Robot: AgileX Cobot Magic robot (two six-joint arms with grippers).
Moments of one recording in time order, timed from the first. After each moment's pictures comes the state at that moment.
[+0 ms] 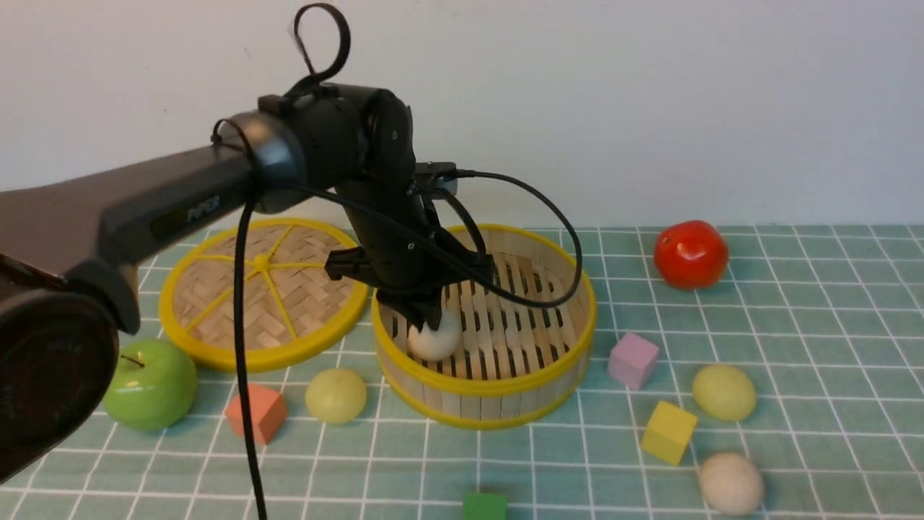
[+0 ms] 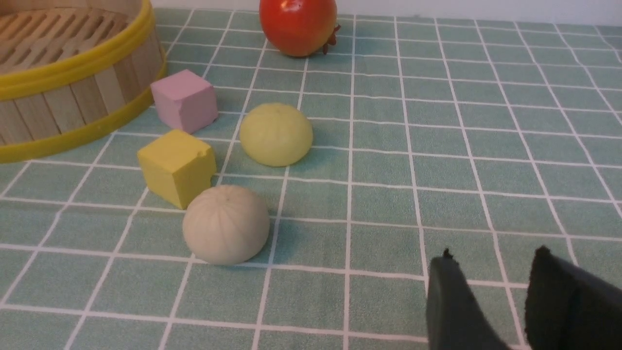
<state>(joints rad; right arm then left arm) 0.05 -0.01 0.01 -0.07 0.38 0.10 -0.45 2.15 -1.84 -0.11 1.02 -0.26</state>
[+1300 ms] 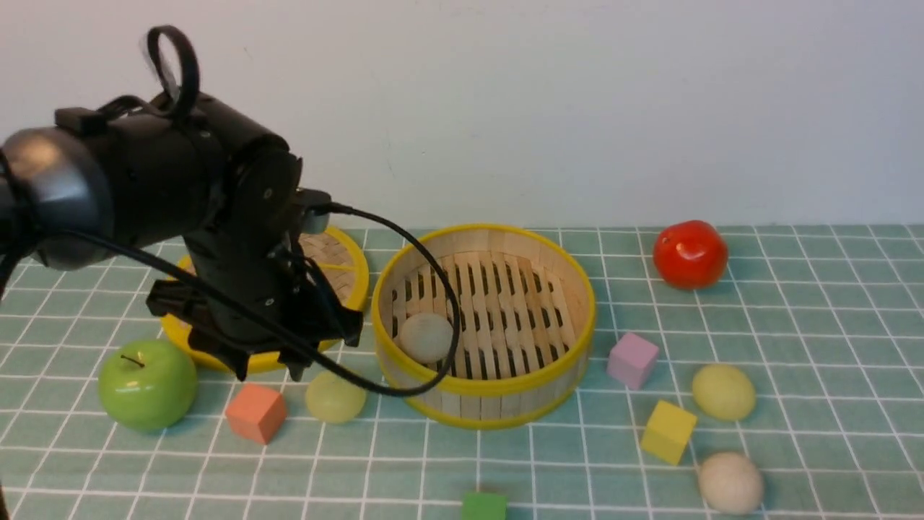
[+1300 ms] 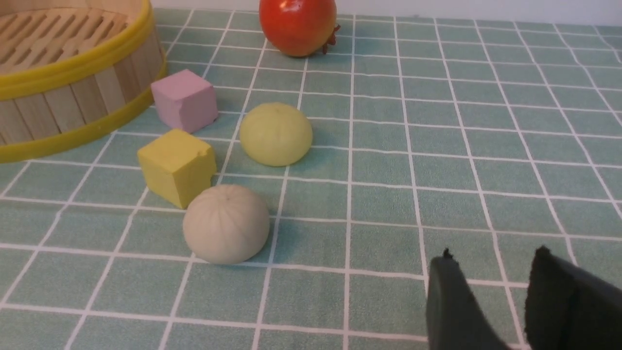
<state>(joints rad) 0.05 -0.01 0.01 -0.07 0.38 0.10 -0.41 1.74 -1.29 0.19 0.95 -0.44</state>
